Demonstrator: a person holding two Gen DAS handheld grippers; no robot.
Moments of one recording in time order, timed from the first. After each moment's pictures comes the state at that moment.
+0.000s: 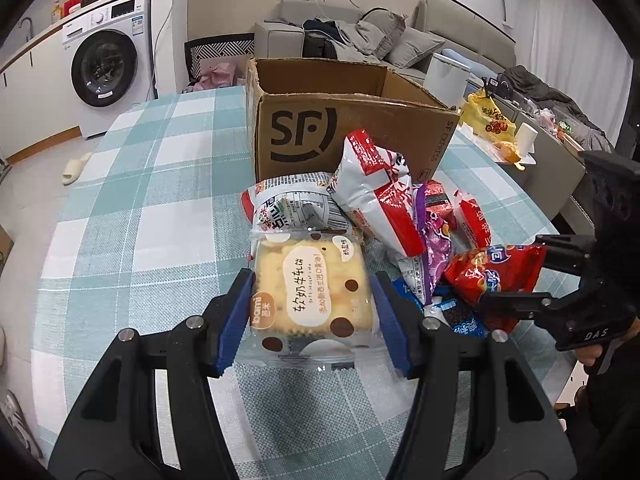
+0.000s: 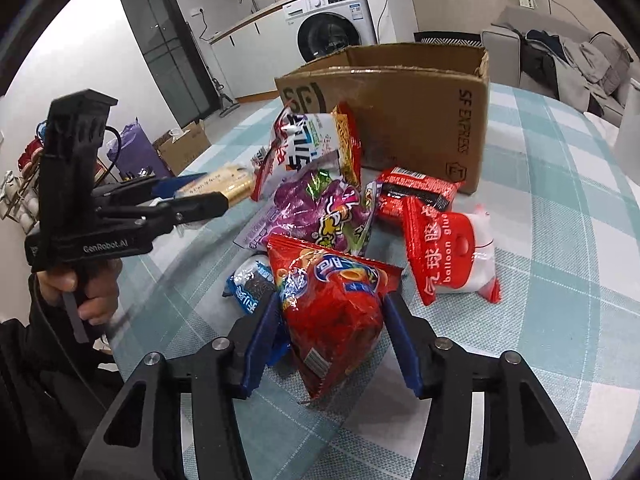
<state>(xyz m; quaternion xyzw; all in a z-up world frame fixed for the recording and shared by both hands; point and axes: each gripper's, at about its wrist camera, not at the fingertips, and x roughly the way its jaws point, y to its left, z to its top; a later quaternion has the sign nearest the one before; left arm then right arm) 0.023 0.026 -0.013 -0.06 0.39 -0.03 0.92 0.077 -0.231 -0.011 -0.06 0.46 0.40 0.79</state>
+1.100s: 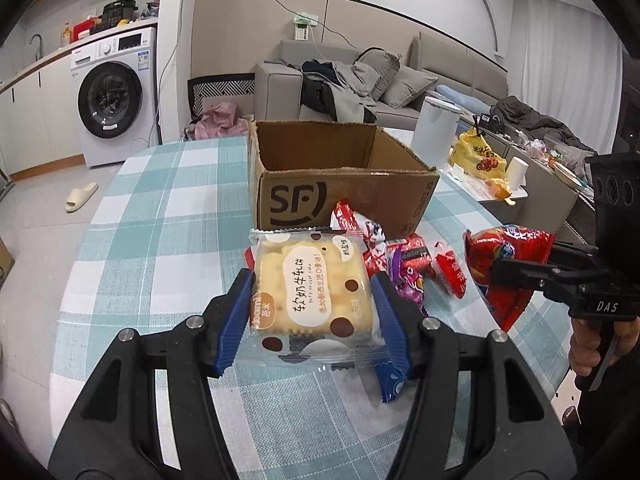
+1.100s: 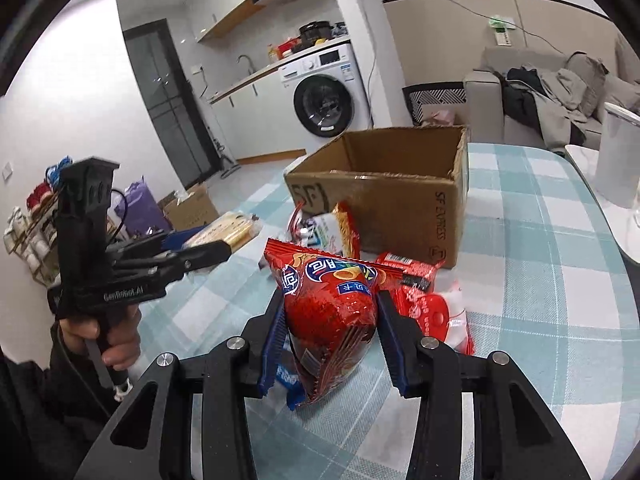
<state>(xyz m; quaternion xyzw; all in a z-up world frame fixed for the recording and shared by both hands) 0.005 0.022 0.037 -0.06 0.32 -0.03 0.95 0.075 -0.249 0.052 0.01 0.36 0.39 0.85</state>
